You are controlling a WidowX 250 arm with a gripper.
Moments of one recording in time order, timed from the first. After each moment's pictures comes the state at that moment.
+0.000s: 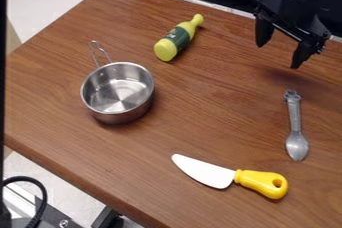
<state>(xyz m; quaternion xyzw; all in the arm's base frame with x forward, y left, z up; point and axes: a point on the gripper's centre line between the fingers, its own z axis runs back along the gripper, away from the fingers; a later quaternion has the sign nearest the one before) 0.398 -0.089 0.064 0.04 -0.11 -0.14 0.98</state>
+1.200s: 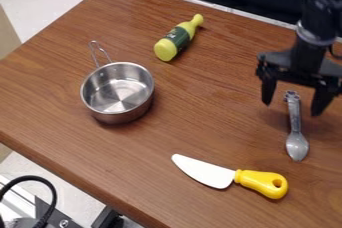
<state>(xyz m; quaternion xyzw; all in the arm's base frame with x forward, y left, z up) 0.332 -0.124 0.040 0.01 -0.06 0.11 0.99</state>
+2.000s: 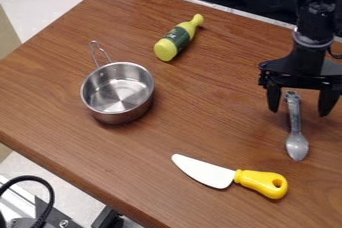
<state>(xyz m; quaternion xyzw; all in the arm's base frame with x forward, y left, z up) 0.341 -0.124 0.035 -0.04 -0.05 0.17 0.98</state>
